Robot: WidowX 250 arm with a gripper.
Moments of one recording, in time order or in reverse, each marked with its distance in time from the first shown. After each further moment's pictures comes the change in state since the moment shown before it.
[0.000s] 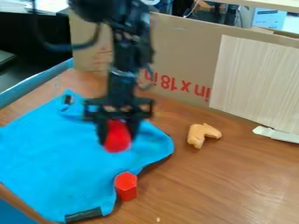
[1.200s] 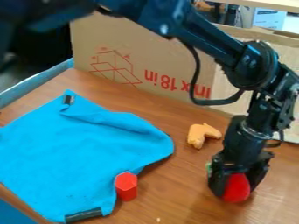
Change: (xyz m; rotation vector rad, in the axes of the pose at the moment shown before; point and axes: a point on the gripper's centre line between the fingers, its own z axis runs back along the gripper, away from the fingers) arm -0.092 -0.148 -0.039 0.017 -0.021 0.031
